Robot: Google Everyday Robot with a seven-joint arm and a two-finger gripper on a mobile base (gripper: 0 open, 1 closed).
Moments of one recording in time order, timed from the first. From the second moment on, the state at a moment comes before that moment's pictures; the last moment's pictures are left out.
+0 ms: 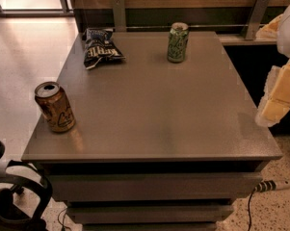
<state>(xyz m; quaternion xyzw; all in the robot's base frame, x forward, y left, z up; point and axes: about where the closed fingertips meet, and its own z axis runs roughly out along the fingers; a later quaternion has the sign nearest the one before) 0.438 -0.214 0.987 -0.60 0.78 -0.05 0.18</state>
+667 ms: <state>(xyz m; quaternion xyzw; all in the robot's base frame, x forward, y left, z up) 0.455 -0.218 0.993 -0.60 0.78 -0.06 0.19</state>
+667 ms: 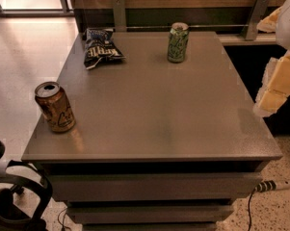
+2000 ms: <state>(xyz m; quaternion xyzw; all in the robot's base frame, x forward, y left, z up) 0.537 -0.226 0.966 -0.41 0.79 0.10 0.46</state>
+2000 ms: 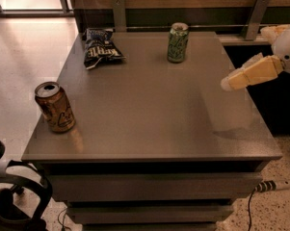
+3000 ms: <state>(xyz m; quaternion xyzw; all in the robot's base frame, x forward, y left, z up) 0.585 -0.206 0.966 -0.34 0.76 0.13 0.54</state>
